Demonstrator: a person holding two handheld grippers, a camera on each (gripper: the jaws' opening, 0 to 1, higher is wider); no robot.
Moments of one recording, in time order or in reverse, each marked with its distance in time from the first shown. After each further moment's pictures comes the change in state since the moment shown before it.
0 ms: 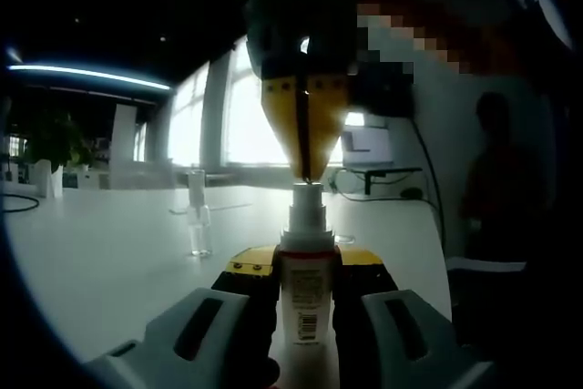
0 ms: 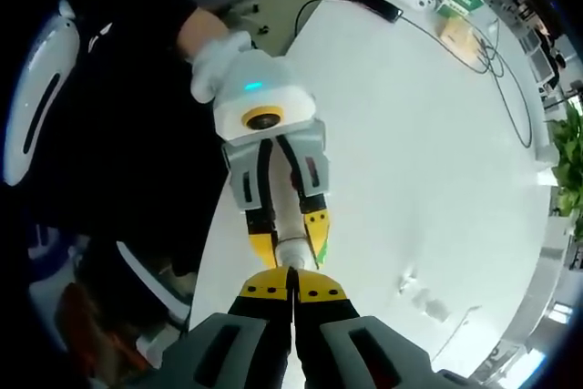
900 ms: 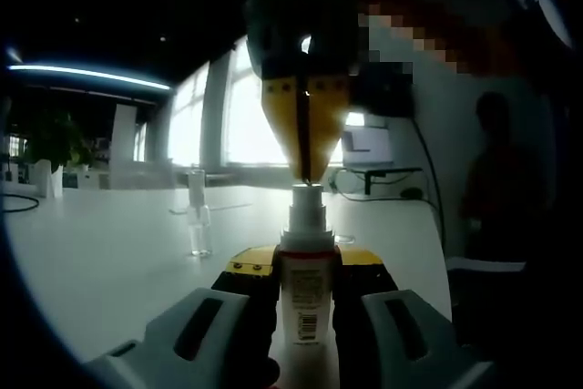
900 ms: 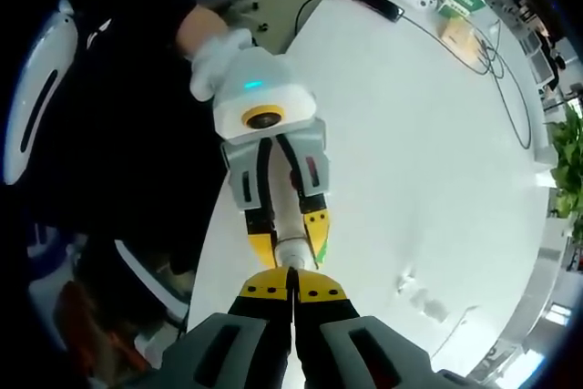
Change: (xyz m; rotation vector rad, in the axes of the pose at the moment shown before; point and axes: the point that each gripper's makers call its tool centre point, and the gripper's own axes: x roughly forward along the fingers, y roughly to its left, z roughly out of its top) left arm 0.000 -0.001 0.000 0.000 0.000 0.001; right arm 0.001 0.000 0.000 -0.004 0.009 -0.010
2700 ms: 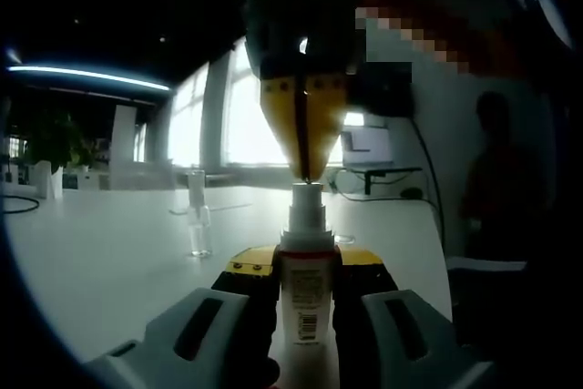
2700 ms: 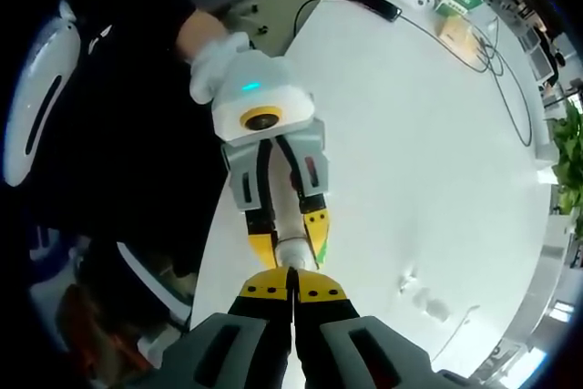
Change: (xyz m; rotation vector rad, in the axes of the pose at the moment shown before) left arm 0.000 0.002 -0.001 0.004 -0.001 0.000; right arm -0.001 -0.001 0.000 0.011 -0.010 0.012
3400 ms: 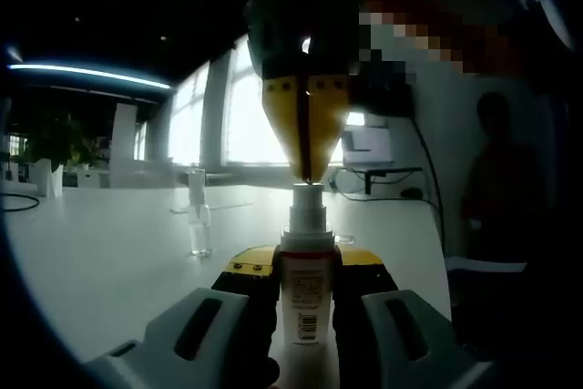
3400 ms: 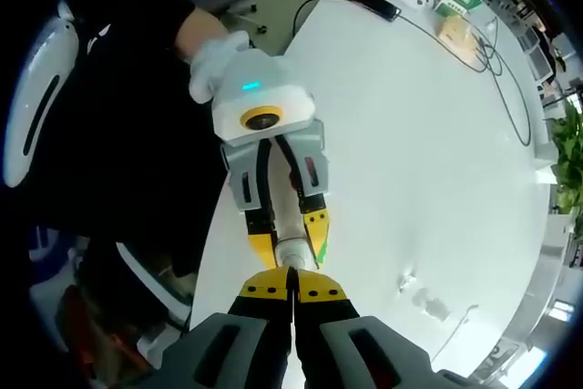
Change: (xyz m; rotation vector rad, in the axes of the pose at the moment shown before) left arm 0.000 0.000 0.000 -0.008 0.005 0.001; right arm 0.000 0.001 0.000 0.001 0.003 -0.007
